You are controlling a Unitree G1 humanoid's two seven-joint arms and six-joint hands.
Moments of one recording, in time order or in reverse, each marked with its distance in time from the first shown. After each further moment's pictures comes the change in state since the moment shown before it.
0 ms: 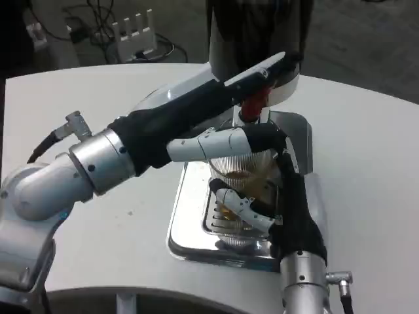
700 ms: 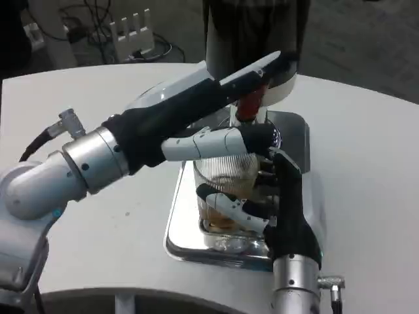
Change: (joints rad) left arm 0.007 0.019 0.015 -0.017 0.000 0.004 0.005; right arm -0.001 0.000 0.073 0.008 -0.042 -0.003 -0.130
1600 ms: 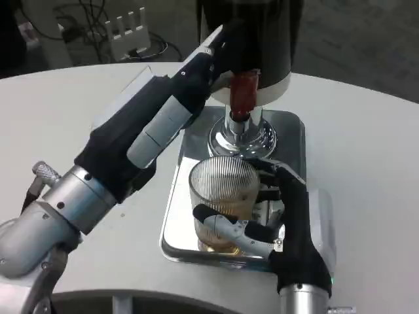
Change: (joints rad) left arm 0.239 -0.174 0.139 -0.259 -0.229 0.229 0.162; right arm 0.181 -0.053 0.124 -0.214 -0.038 0.015 -0.040
